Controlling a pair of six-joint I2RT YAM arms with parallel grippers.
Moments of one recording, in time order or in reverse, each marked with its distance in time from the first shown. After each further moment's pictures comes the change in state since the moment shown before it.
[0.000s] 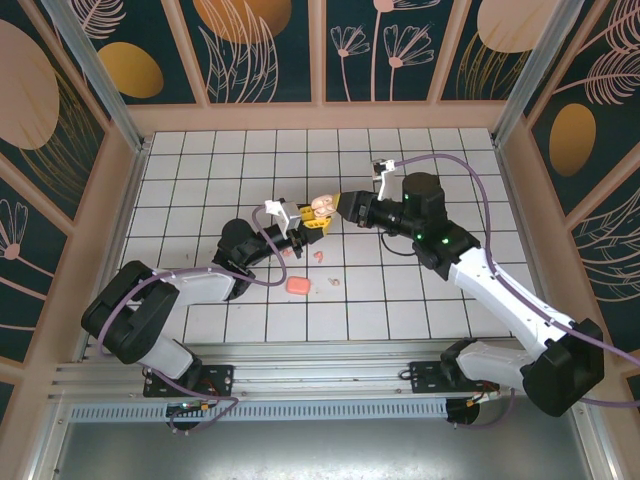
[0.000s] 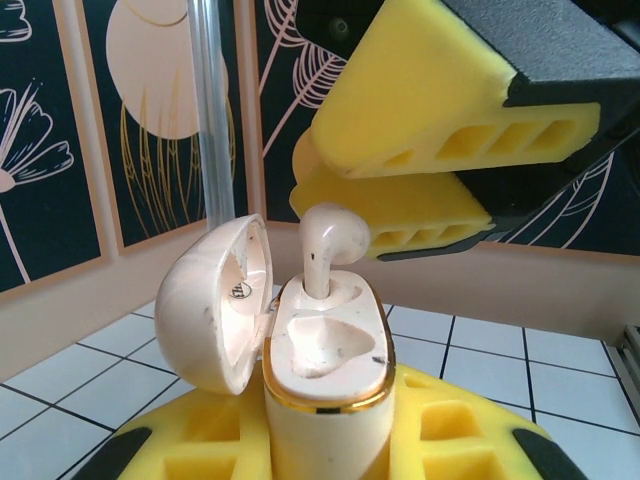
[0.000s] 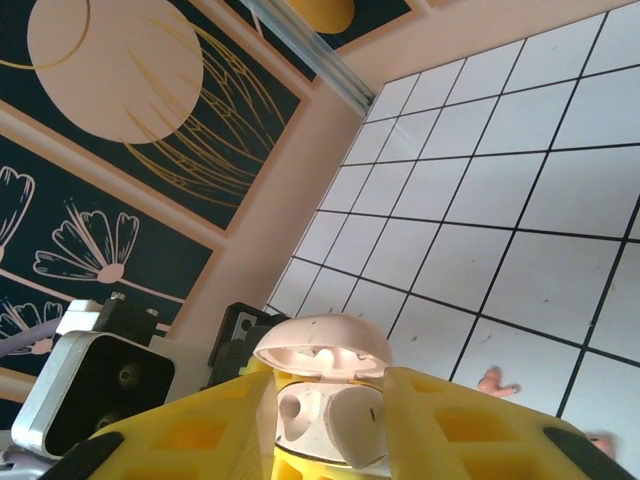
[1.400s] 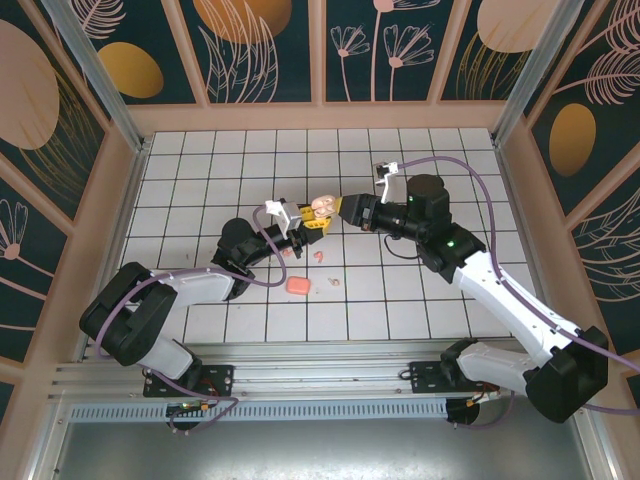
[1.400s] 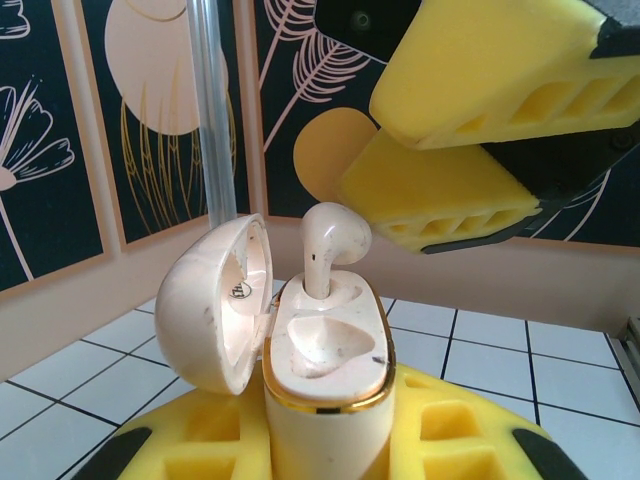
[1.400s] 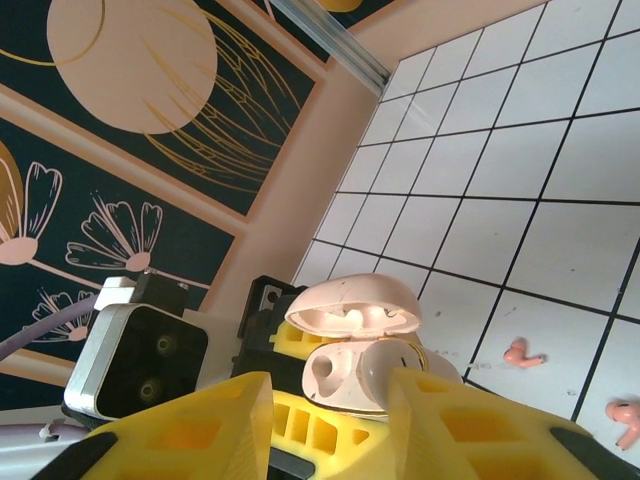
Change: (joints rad) left arm 0.000 -0.011 0.002 -0.028 0.000 0.018; right arm -0.003 -0.038 -0.005 -0.041 -0.044 0.050
